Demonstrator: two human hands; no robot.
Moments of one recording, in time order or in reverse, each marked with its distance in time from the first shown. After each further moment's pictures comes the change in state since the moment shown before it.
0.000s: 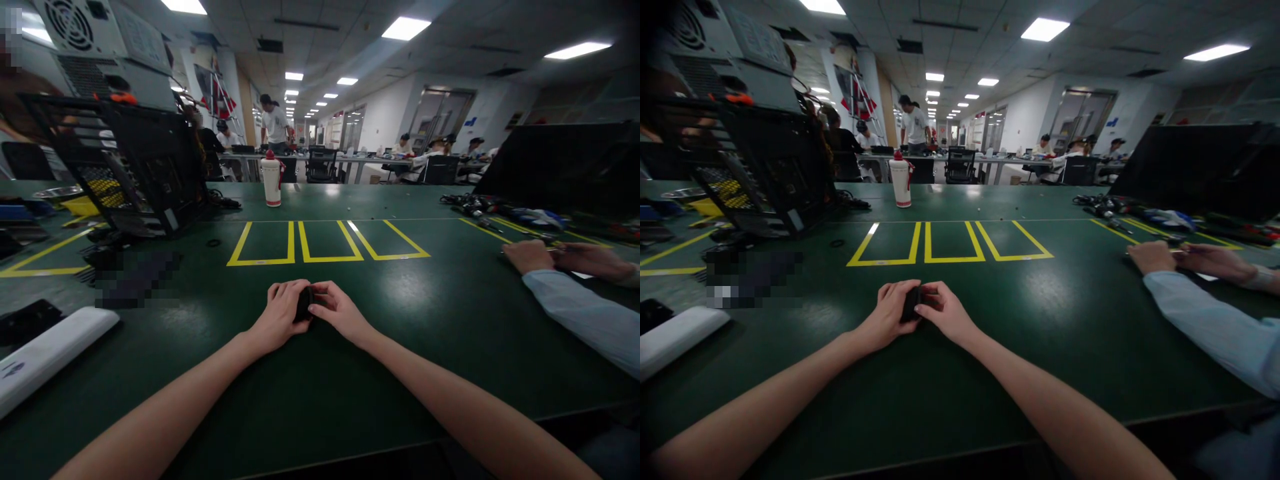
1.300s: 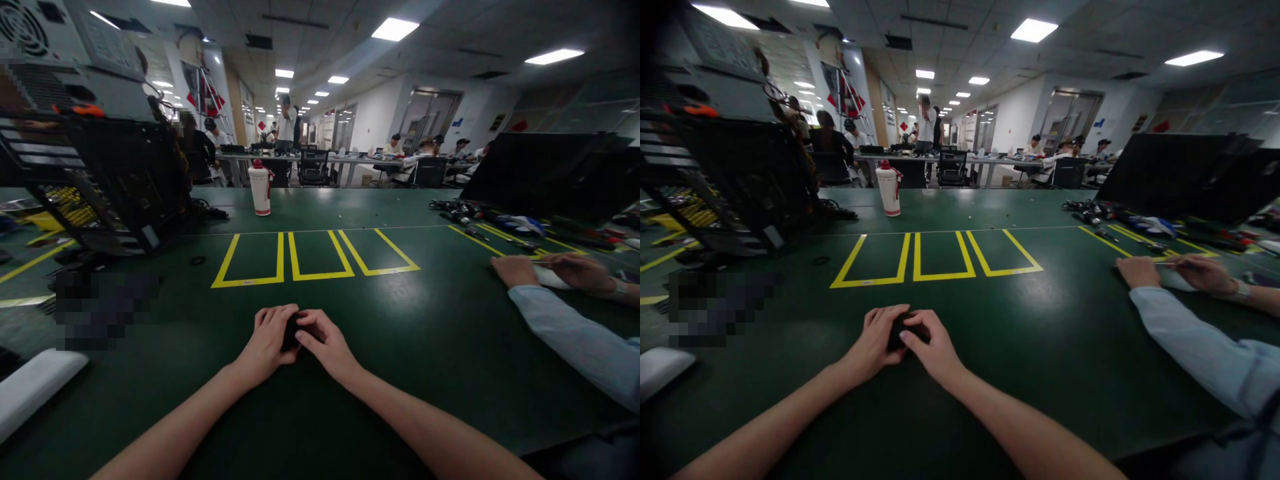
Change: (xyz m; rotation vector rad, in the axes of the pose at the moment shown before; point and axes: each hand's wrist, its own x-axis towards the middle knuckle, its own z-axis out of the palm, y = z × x) left_hand 0.016 -0.008 0.001 -0.009 -0.011 -0.028; right_hand 0.005 -0.003 0.004 -0.044 0.171 -0.025
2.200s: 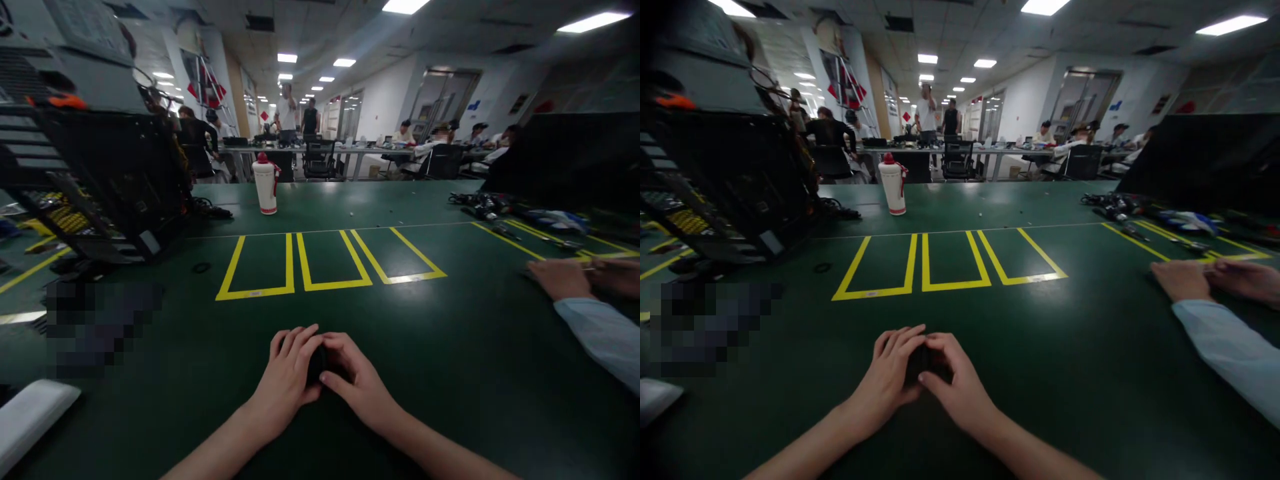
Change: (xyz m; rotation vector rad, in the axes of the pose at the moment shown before) left_hand 0.006 0.000 0.010 0.068 -0.064 0.009; right_hand 0.003 -0.011 -0.012 0.003 -0.060 0.127
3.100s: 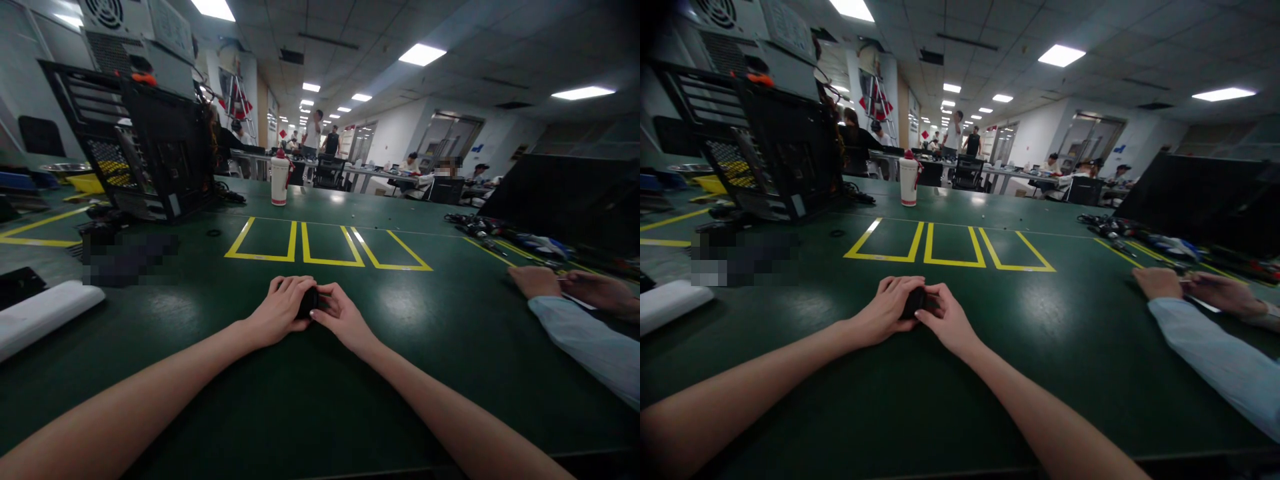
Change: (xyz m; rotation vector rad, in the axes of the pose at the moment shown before) left_hand -0.017 0.008 -0.001 0.060 0.076 0.095; right_hand -0.011 0.022 0.004 0.036 -0.093 -0.147
